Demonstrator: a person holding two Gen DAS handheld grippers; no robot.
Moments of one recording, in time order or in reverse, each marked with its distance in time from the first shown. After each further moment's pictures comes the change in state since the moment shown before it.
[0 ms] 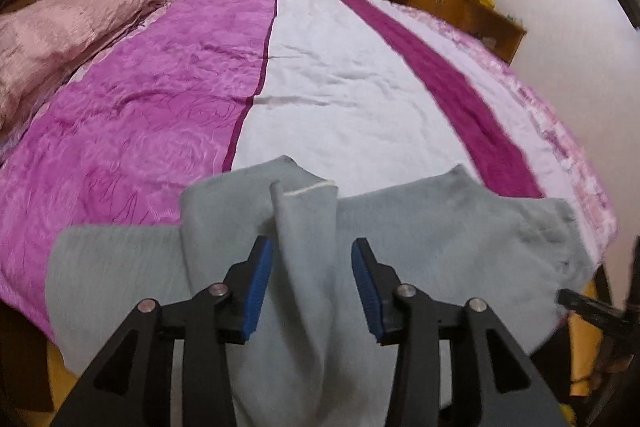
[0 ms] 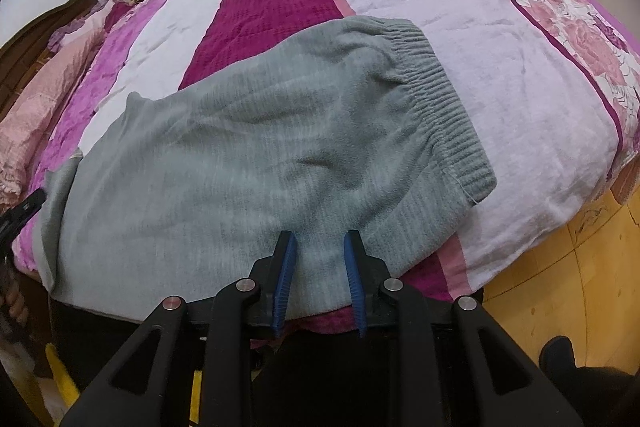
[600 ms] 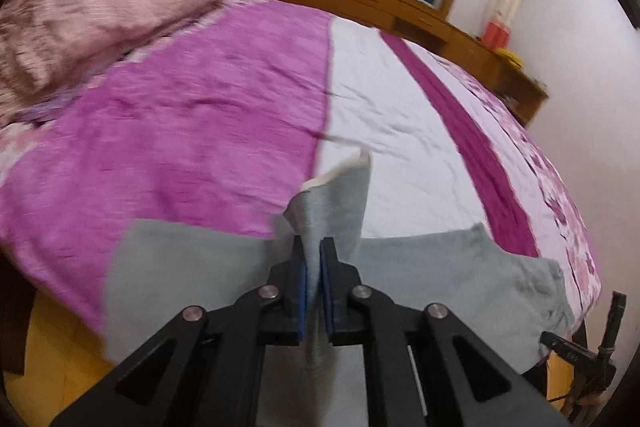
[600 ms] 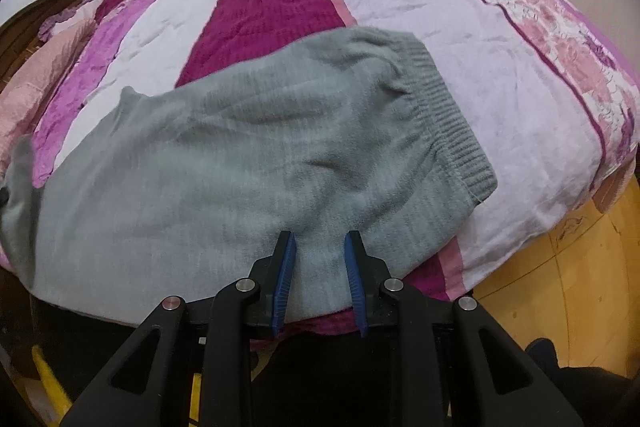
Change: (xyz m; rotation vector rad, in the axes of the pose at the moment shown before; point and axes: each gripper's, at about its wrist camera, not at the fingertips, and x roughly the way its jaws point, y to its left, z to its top) left arm -0.059 0.088 -0.007 -0.222 -0.107 0.004; right arm -0.007 0.016 0.001 -0.035 -0.019 -0.085
